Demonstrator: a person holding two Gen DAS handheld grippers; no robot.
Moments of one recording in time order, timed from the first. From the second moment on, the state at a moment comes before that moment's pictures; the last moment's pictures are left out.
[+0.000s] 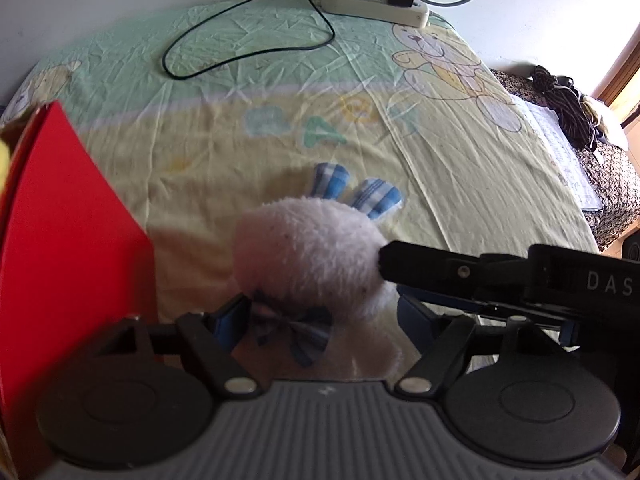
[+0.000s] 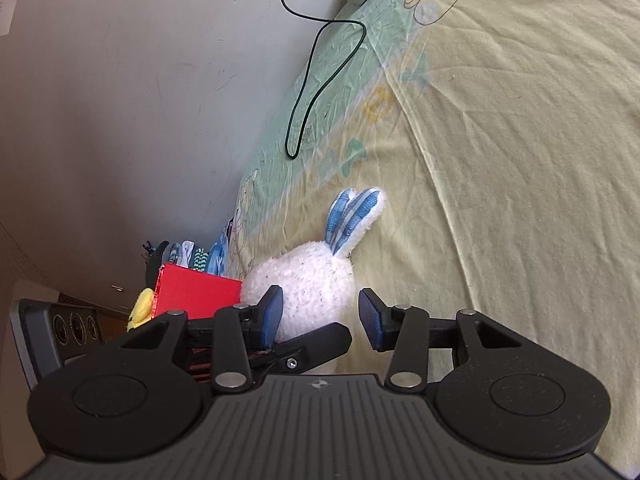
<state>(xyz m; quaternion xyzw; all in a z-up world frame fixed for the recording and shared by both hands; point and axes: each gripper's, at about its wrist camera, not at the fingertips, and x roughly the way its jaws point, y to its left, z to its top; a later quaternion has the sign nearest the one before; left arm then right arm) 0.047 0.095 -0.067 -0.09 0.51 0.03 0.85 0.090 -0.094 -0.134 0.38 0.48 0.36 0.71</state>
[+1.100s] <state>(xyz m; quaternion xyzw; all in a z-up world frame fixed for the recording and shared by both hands) -0.031 0.017 -0.018 -0.01 0.45 -0.10 0.89 -0.008 -0.163 -0.071 0.40 0.42 0.35 0.74</state>
